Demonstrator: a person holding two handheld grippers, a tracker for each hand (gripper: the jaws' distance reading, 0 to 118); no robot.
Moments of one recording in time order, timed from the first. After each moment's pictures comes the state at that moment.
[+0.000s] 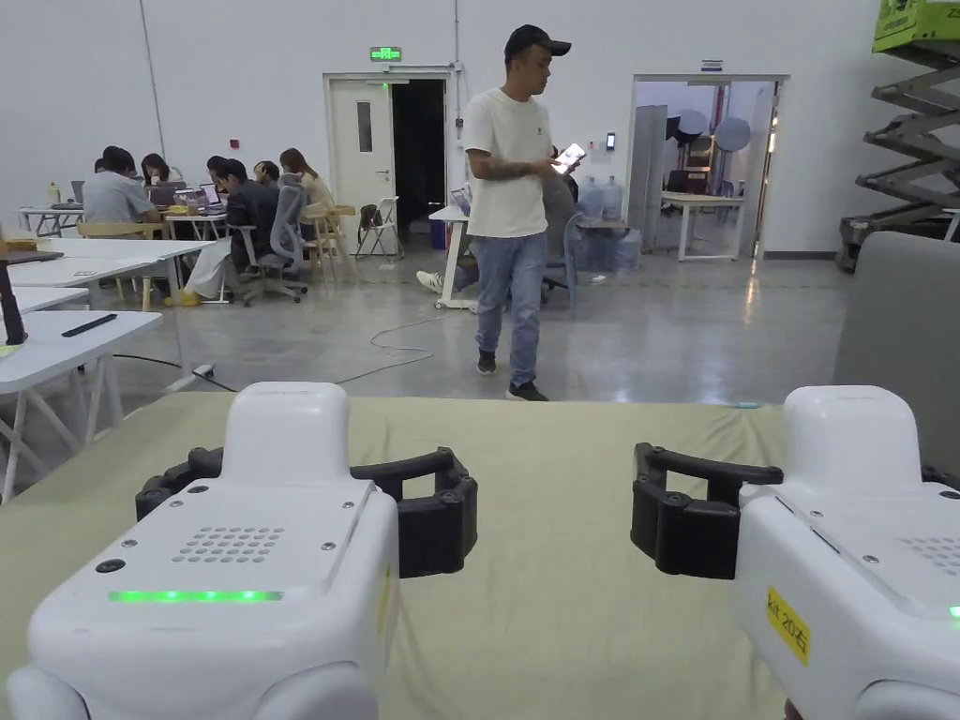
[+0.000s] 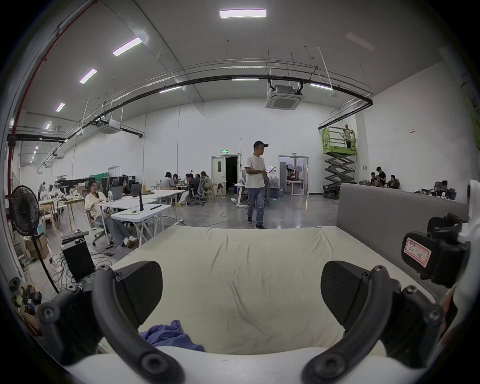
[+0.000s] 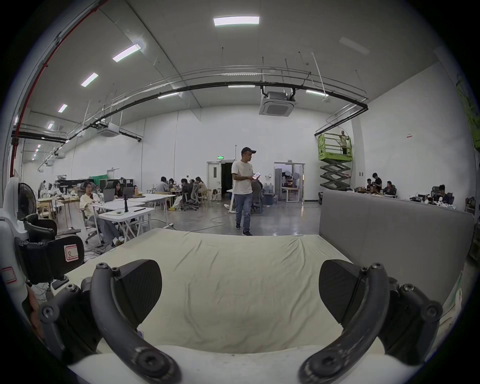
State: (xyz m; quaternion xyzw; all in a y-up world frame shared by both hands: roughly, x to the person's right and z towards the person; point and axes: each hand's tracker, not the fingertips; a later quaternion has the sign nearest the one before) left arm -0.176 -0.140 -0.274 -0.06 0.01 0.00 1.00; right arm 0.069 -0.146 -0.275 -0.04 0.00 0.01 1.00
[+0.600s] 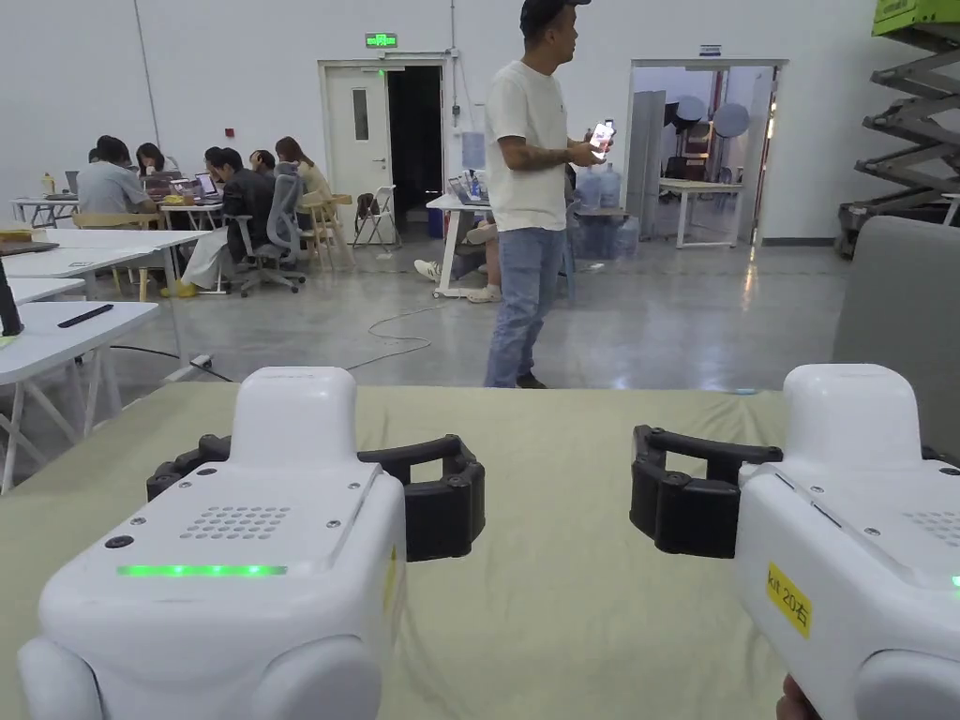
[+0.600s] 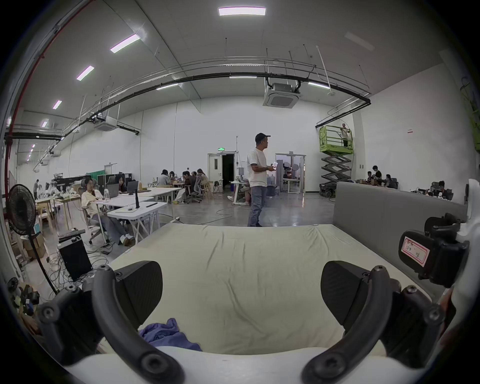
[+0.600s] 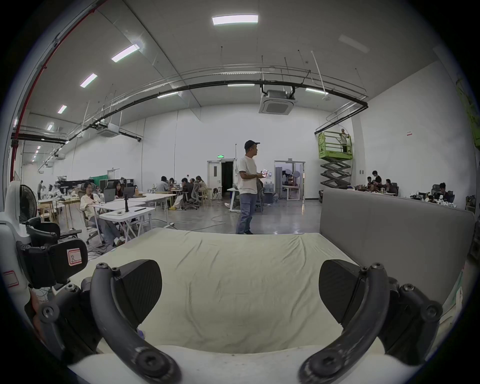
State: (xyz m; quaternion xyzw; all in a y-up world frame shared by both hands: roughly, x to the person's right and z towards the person) left arm -0.173 -0.140 -0.277 -0.06 0.00 0.00 1.00; right arm 0.071 -0.146 -0.276 -0.05 0.00 0.01 1.00
